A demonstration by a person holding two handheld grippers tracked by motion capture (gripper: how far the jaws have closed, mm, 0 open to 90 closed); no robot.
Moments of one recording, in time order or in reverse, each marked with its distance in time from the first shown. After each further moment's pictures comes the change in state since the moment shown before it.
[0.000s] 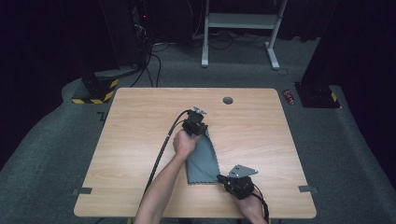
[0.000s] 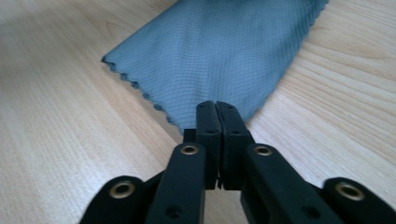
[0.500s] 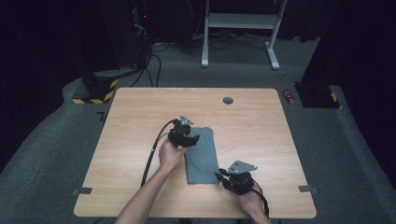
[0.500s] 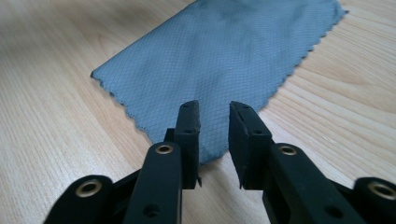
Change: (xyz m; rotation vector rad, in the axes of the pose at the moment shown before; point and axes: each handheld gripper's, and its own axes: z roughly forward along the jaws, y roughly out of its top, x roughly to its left) left arm -0.007 -0.055 -0.070 -0.036 0.006 0.030; right arm -0.005 0.013 0.001 -0.012 -0.015 -0.040
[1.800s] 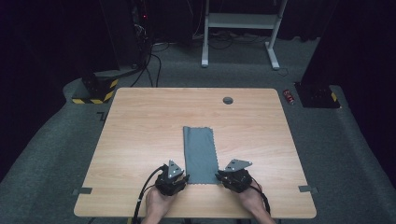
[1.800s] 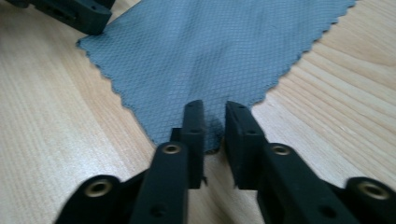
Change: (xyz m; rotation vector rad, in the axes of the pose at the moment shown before) left arm -0.059 -0.116 -0.050 -0.027 -0.015 0.033; right arm -0.010 -0.002 0.015 0.100 0.045 -0.039
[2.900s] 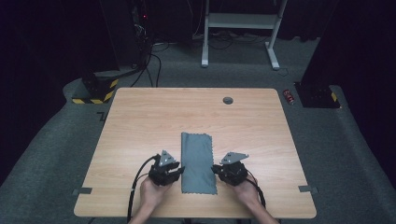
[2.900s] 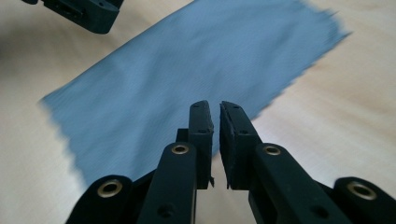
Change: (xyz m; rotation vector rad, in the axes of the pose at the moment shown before) left arm 0.036 0.030 -0.011 -0.007 -0.021 -0.030; right arm -0.002 0.029 0.001 -0.030 0.010 0.027
